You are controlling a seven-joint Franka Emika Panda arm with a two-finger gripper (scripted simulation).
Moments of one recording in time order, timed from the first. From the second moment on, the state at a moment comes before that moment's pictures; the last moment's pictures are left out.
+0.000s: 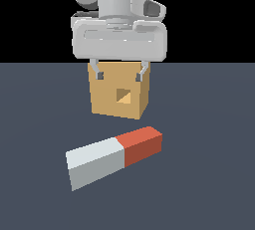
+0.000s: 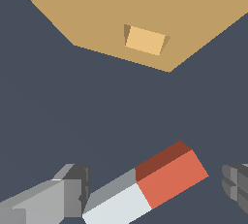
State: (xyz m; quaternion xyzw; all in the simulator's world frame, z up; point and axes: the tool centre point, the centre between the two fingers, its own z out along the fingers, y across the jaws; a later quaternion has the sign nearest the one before) arm -0.019 0.008 0.163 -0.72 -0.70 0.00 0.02
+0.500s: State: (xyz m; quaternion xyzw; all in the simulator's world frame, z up) arm -0.018 0.001 0.158 -0.73 -0.68 0.00 0.02
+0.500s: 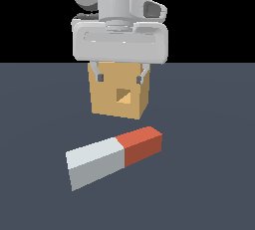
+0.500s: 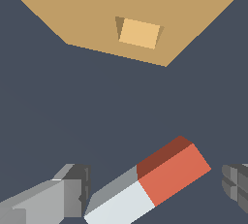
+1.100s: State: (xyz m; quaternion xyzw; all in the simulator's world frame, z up) arm -0.019 -0.036 0.131 -0.83 -0.56 0.00 0.02
